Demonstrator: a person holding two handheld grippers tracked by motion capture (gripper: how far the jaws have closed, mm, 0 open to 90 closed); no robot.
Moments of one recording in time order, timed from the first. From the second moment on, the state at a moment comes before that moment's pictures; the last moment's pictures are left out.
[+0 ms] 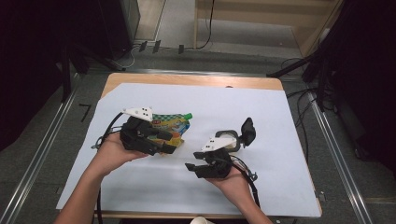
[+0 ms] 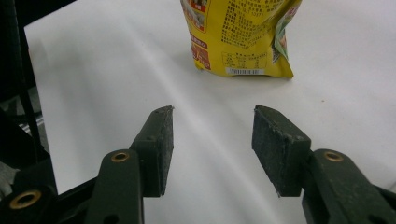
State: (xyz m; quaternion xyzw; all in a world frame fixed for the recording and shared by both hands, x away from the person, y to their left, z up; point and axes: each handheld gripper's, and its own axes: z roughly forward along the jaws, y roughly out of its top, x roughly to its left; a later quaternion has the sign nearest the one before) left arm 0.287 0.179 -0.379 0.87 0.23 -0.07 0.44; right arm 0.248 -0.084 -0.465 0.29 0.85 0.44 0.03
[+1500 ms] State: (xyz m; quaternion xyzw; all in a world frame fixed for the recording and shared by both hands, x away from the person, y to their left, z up) left arm 0.308 0.248 -0.399 0.85 0.30 -0.02 0.43; right arm 0.248 -0.082 -0.478 0.29 0.85 0.44 0.02
